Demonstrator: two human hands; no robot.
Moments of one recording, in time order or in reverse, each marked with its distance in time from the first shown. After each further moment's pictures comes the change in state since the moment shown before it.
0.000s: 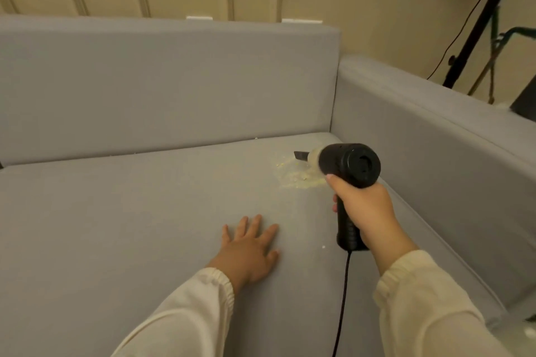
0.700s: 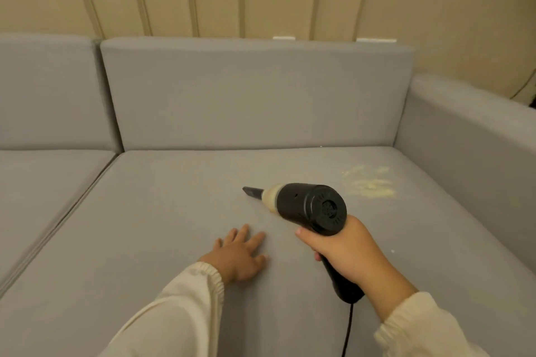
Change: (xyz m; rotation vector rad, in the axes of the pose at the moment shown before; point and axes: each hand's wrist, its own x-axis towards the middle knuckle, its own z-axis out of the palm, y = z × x) left_hand -0.121 -0.147 -0.006 -0.124 -0.094 -0.239; right_hand -0.148 -0.011 0.106 -0.361 -0.510 -0.200
